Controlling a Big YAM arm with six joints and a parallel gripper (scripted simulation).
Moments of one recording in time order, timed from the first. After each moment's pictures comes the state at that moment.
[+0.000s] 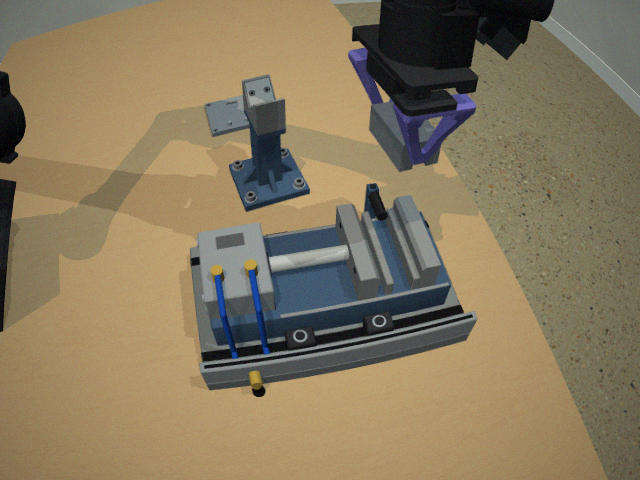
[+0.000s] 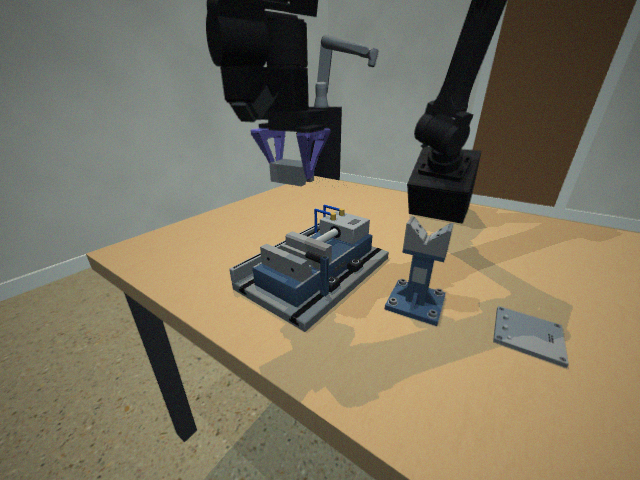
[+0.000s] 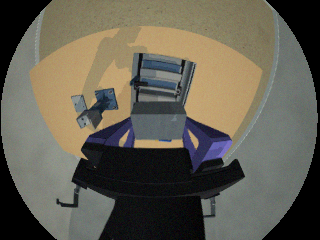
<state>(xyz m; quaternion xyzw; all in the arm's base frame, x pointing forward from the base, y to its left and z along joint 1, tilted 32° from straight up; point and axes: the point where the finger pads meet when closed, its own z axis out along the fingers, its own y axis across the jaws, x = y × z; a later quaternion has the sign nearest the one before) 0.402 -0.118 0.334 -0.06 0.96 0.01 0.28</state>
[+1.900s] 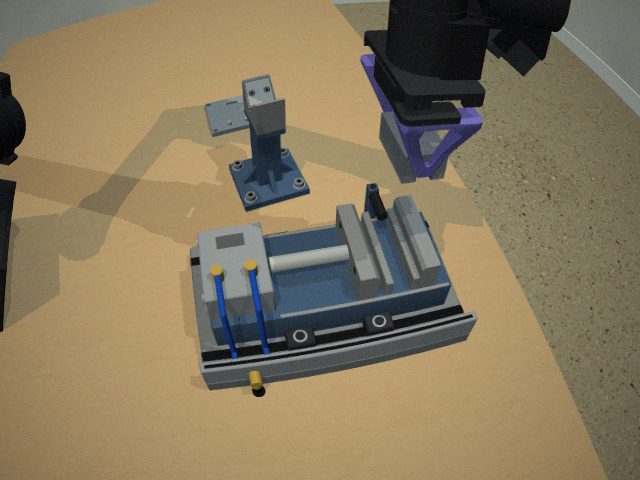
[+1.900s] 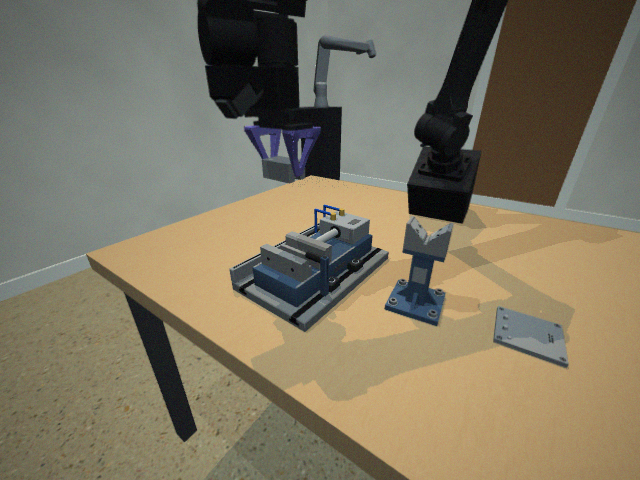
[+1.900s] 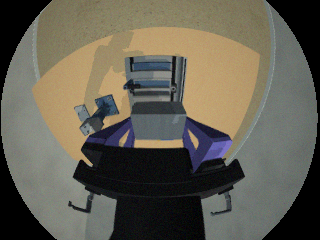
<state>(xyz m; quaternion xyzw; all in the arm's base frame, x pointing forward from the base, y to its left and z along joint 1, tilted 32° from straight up) 0.401 -0.137 0.335 0.01 0.96 0.03 0.28</state>
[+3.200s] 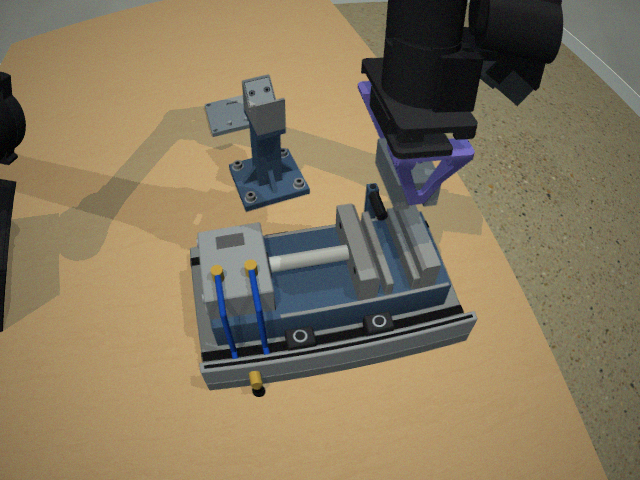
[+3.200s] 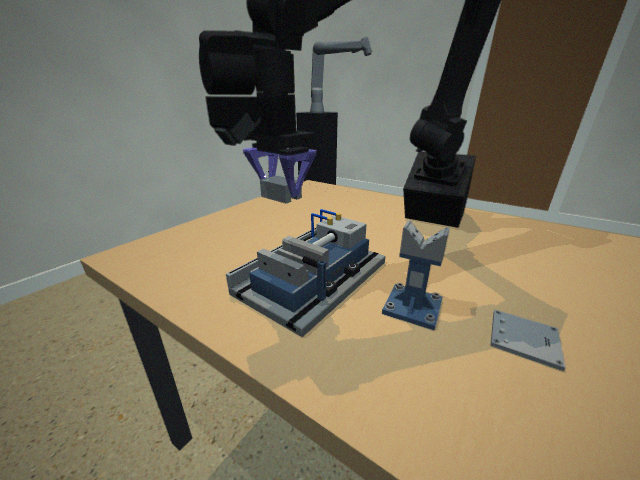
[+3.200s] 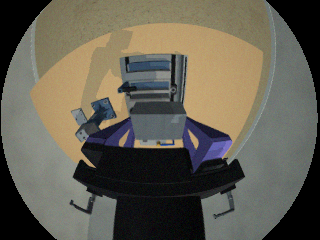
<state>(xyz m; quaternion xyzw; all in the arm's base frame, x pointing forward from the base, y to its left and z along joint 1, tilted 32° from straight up) 0.413 -0.139 0.310 0.02 0.96 0.03 0.27</state>
